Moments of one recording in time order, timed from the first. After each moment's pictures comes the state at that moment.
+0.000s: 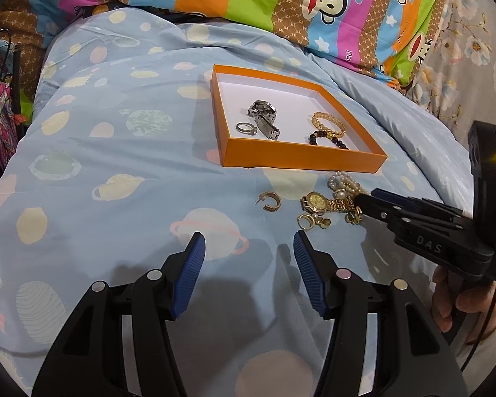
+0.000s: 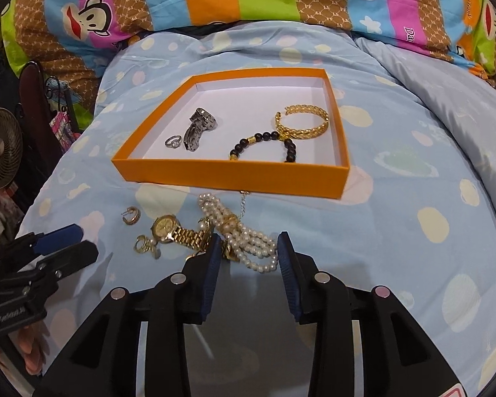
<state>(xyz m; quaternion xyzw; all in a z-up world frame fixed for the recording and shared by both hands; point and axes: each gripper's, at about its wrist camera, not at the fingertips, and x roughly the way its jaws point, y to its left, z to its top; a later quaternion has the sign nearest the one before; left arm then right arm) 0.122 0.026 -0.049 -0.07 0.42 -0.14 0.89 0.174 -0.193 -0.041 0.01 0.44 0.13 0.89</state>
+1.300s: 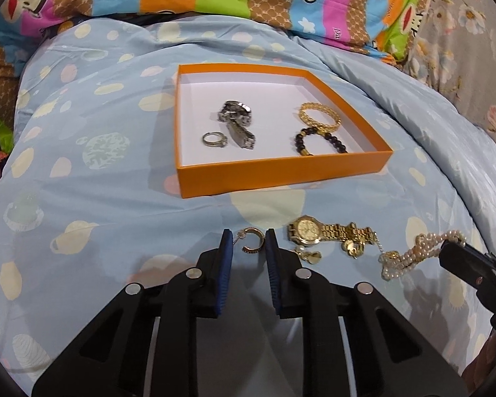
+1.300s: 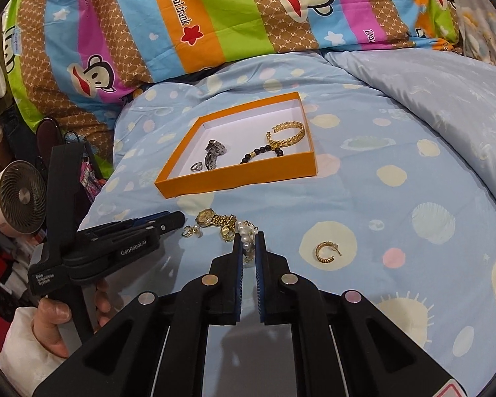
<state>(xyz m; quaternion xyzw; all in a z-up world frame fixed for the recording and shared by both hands) 0.159 -0.017 -0.051 -0.01 0.43 -0.16 0.89 0.091 -0.223 -0.009 0.12 0.38 0.12 0.91</state>
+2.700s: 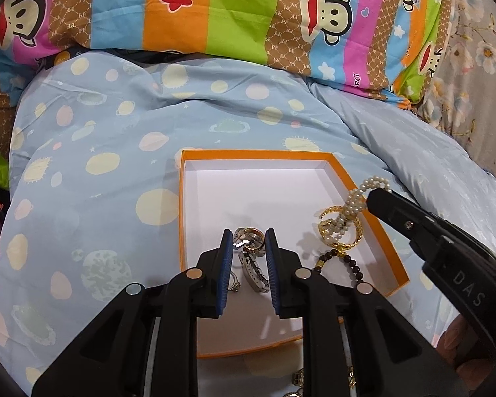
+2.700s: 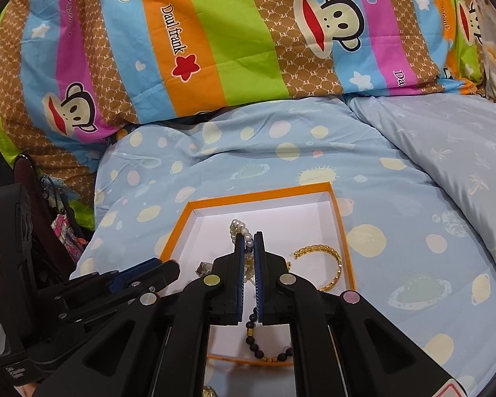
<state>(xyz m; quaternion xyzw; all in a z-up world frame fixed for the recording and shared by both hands) 0.255 -0.021 -0.004 -0.04 0.39 -0.14 0.91 0.257 -0.189 0.022 0.10 0.33 0.11 0.93</state>
